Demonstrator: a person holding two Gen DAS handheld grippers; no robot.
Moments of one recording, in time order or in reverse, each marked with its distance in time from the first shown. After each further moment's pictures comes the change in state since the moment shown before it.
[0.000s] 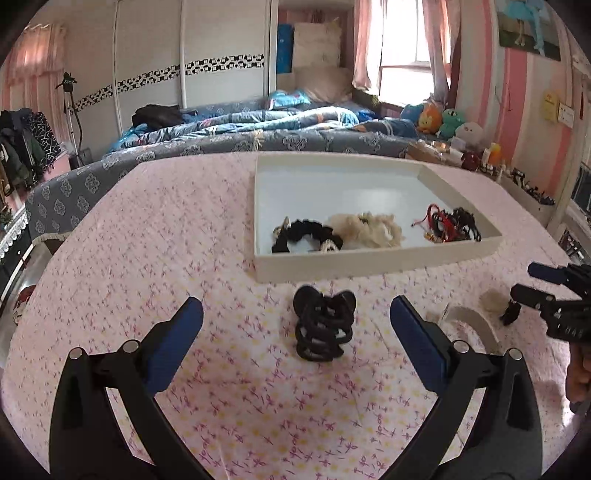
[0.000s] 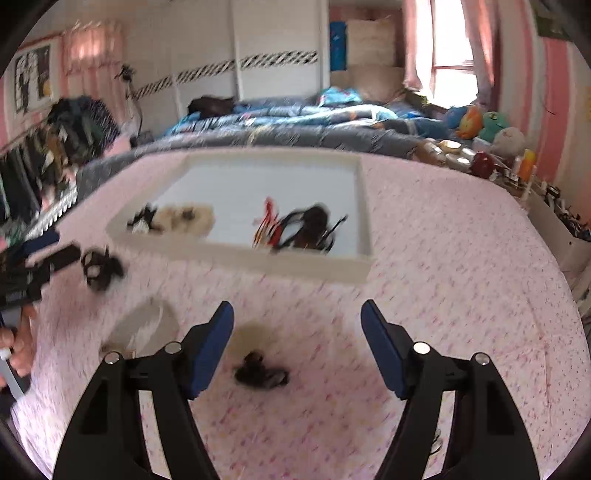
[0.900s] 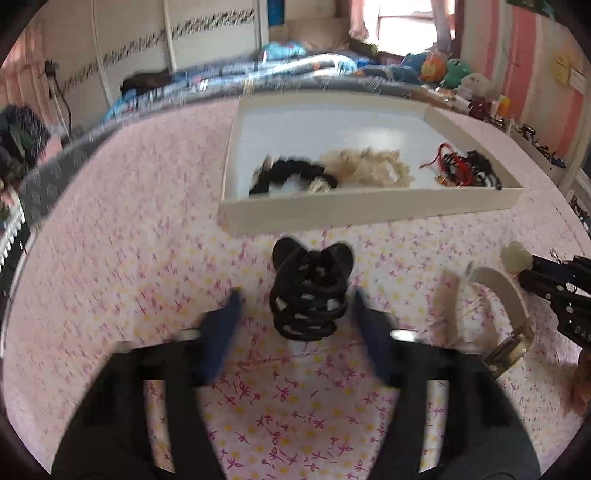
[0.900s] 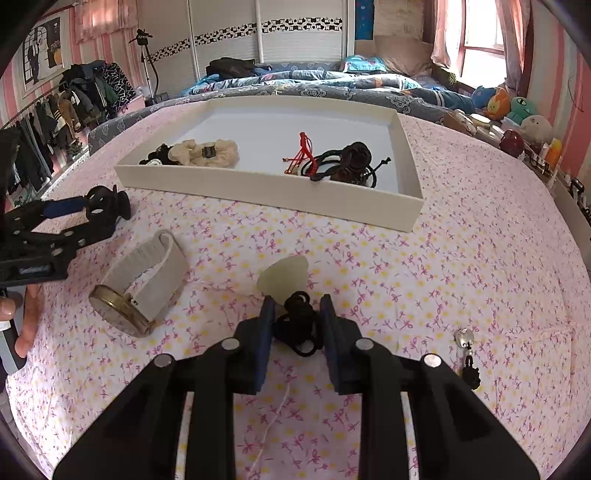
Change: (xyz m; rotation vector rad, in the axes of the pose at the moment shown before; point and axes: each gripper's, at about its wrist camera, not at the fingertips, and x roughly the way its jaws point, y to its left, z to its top) left arm 0.048 -0.021 -0.008 0.033 0.220 0.003; right arm 0.017 0.013 -0.019 -0.034 0.121 0.069
